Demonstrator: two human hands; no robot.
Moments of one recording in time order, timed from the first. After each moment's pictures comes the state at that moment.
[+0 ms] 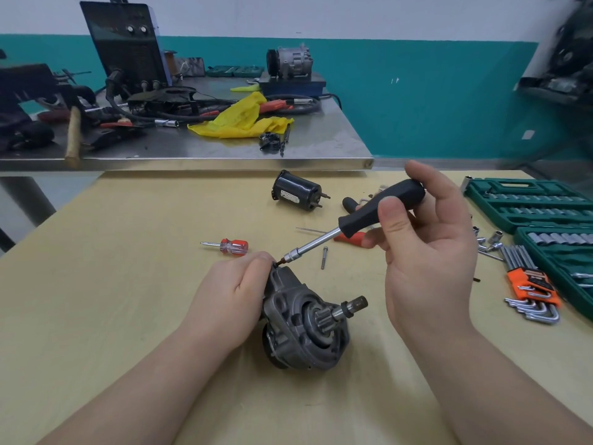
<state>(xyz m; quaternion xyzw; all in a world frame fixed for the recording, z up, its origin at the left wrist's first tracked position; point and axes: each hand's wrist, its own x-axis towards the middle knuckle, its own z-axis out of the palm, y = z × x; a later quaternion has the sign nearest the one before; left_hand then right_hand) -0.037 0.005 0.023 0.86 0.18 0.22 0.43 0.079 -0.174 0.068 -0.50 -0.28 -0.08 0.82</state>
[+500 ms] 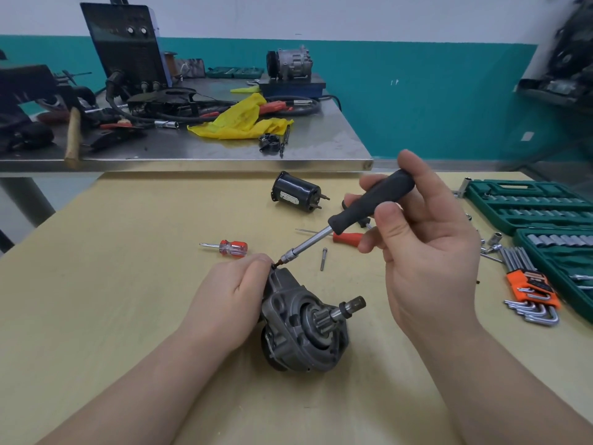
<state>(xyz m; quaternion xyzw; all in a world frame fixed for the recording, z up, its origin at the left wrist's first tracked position) -0.038 0.002 0.025 0.85 0.18 0.23 0.43 0.079 -0.179 0.073 -0.48 -0.33 -0.03 0.81</state>
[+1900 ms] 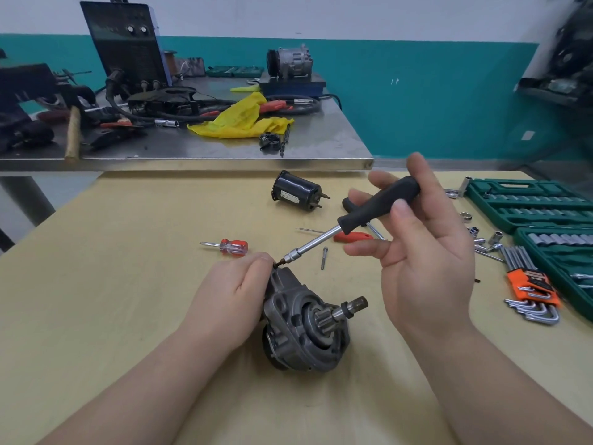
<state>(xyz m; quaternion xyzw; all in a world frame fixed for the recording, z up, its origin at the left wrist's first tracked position) -0.039 0.001 0.026 0.86 0.18 0.23 0.43 0.083 -0.178 0.062 -0.48 -0.29 -0.01 0.83</state>
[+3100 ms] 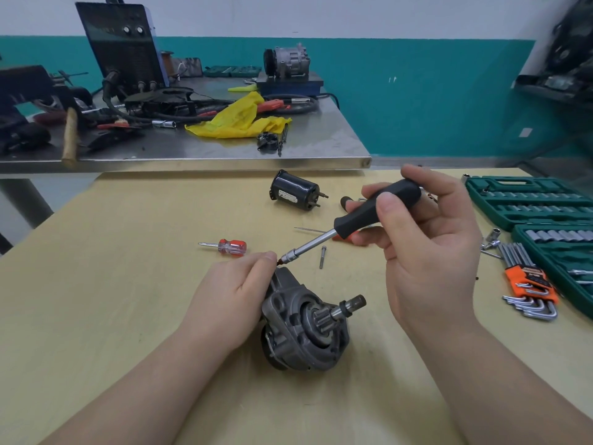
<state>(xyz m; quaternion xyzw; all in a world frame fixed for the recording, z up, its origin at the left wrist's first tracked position) -0.038 -0.001 0.026 0.85 0.19 0.24 0.42 0.077 -0.179 0.075 -0.46 -0.29 -0.03 0.84</state>
